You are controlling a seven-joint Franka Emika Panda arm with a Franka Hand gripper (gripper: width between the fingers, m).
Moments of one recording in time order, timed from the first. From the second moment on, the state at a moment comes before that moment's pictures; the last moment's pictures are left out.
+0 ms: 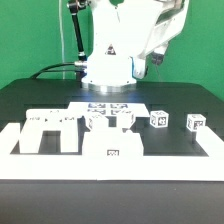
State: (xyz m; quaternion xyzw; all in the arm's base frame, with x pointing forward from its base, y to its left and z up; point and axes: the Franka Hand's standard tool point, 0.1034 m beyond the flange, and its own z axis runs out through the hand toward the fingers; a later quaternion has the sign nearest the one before) arm 0.570 0.031 0.148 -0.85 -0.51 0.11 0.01
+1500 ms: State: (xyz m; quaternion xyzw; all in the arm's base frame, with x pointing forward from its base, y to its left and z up) arm 0.586 0.009 0.118 -0.87 -0.49 0.05 0.03
